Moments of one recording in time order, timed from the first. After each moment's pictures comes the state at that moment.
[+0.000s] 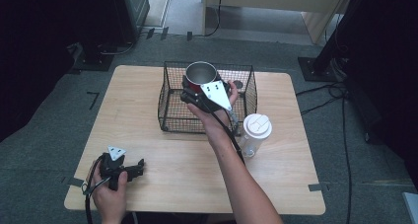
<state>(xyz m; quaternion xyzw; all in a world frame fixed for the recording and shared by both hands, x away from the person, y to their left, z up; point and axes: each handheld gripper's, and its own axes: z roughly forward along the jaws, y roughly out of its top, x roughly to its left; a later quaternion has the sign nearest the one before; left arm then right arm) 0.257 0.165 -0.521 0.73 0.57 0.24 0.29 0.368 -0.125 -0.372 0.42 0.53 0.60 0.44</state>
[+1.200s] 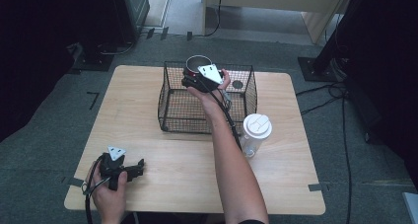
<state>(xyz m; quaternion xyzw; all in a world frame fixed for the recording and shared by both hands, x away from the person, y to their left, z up) 0.257 0.165 -0.521 0.73 0.57 0.23 0.29 0.474 -0.122 -0.423 0.47 0.57 0.55 0.39</state>
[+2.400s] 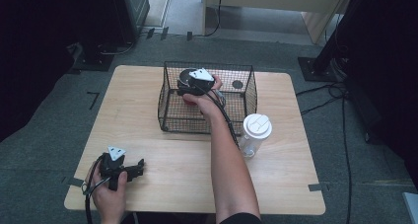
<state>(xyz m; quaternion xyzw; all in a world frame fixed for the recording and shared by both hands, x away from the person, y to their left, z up) 0.257 0.165 -0.521 0.73 0.57 0.23 0.29 0.491 -0.107 -0.456 0.46 0.67 0.49 0.31</state>
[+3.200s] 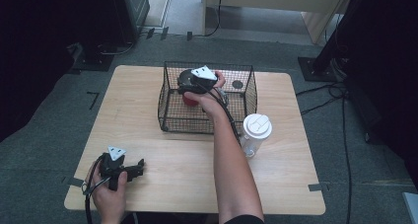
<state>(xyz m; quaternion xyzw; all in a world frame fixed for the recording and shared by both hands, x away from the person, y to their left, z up) 0.257 0.165 -0.521 0.73 0.57 0.23 0.29 0.485 -0.115 -0.441 0.44 0.66 0.51 0.32</state>
